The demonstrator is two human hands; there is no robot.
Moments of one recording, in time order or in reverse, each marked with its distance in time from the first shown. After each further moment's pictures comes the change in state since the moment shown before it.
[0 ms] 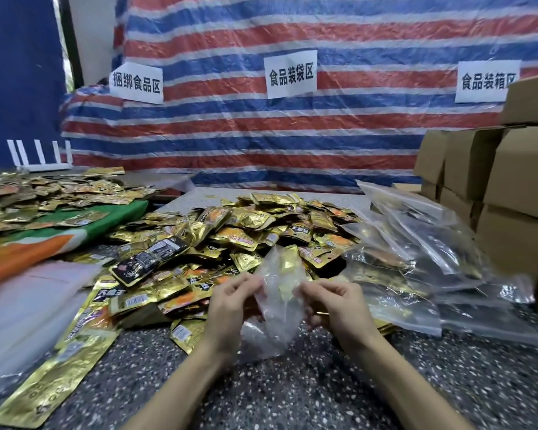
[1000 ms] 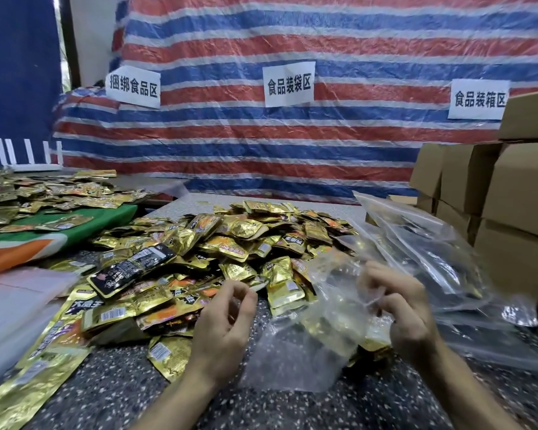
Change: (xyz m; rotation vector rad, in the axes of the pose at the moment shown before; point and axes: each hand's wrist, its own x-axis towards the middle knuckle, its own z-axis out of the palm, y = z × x) left_hand 0.001 -0.014 -0.001 0.464 0.026 0.267; right_hand 0.006 -0.046 -0.065 -0.571 -0.057 -0.733
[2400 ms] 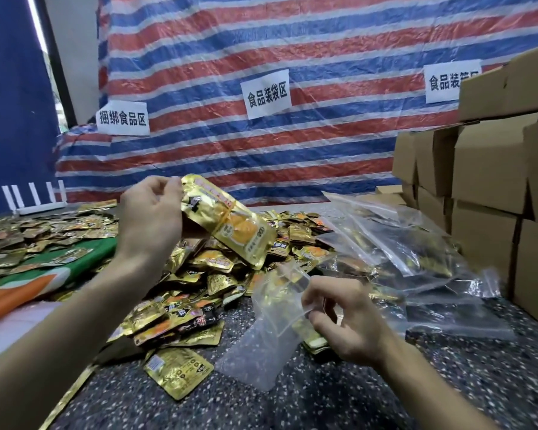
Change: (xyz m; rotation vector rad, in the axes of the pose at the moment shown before) left_hand 0.081 0.165 -0.035 0.047 0.296 -0.056; right_hand -0.018 -0.016 0.002 -0.063 -0.086 -0.097
